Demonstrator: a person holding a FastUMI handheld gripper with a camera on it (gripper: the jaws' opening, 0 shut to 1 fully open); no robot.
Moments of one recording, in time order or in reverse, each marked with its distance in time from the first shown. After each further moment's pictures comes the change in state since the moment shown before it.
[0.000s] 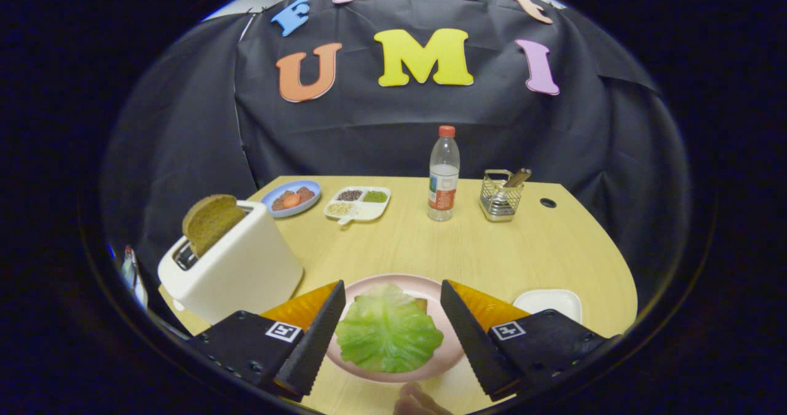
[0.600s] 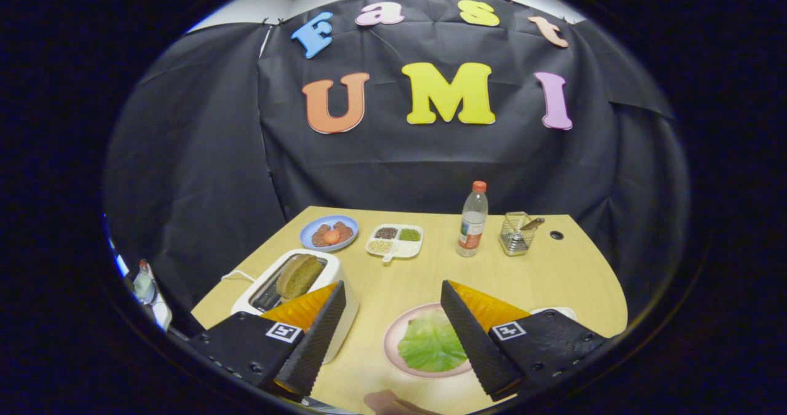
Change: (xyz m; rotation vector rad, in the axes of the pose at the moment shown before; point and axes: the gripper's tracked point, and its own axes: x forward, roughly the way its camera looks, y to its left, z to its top) arm -0.062 0.091 0.064 -0.028 -0.084 0.046
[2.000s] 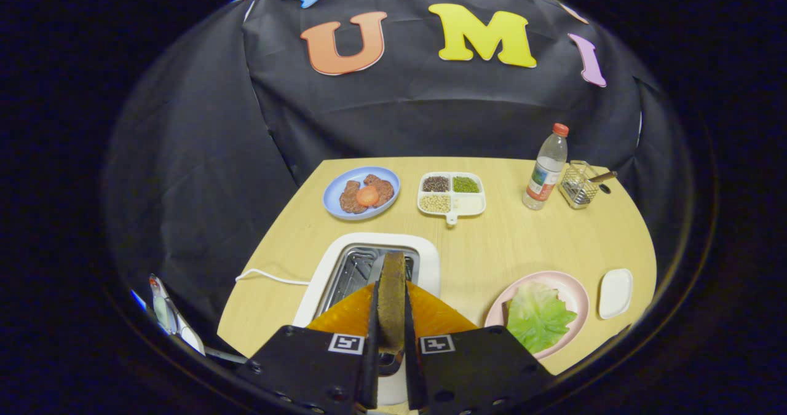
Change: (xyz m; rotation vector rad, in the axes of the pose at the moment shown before) arm 0.105 0.124 -0.032 0.065 0.288 0.000
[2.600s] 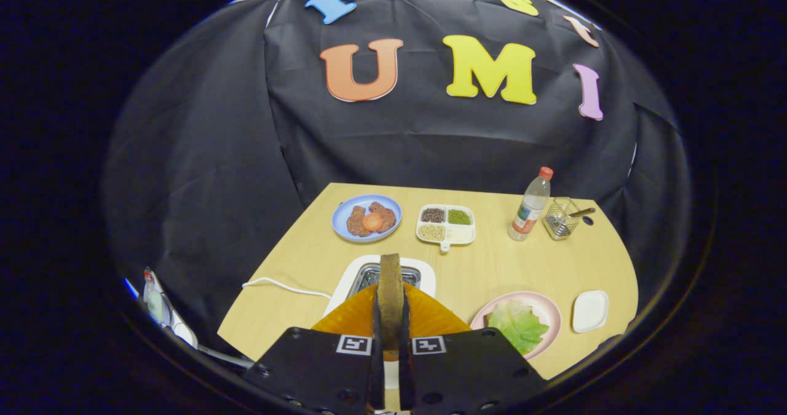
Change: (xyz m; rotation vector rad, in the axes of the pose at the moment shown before) arm -0.069 0.011 0.034 -0.062 -0.126 -0.029
